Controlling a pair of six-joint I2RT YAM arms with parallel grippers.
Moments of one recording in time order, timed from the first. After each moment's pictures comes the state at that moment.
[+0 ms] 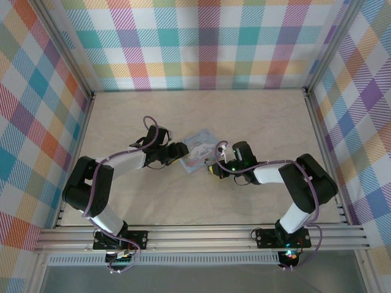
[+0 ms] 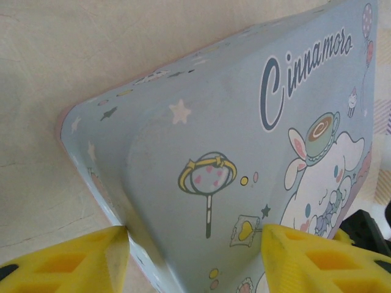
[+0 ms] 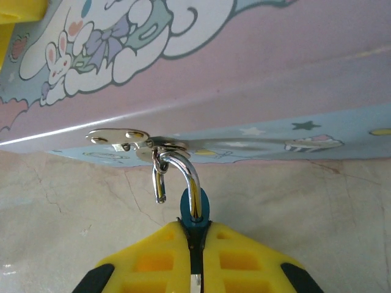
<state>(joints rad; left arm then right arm) -0.43 1.62 0.88 -0.14 0.39 -0.80 0.54 1.64 0.59 0.31 -0.48 0.31</state>
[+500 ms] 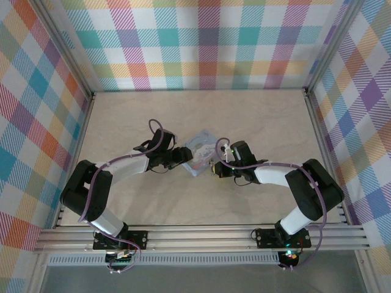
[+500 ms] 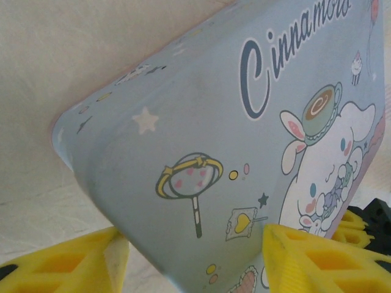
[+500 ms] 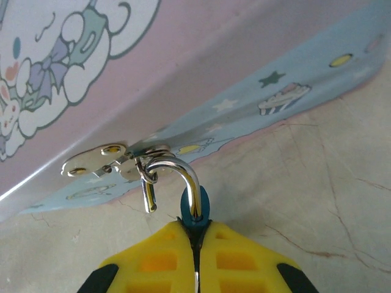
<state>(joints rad) -0.52 1.58 0.87 -0.19 0.32 -0.82 0.56 1.57 0.62 0.11 -0.34 0.46</state>
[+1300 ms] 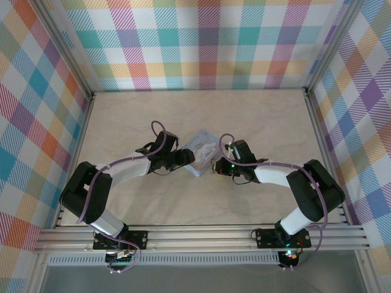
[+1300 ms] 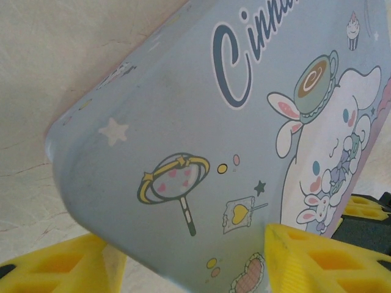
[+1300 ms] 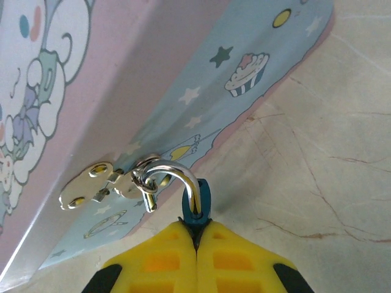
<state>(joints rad) -0.56 1.57 0.85 -0.19 0.27 -0.83 0.56 1.56 0.64 0.08 -0.30 0.69</state>
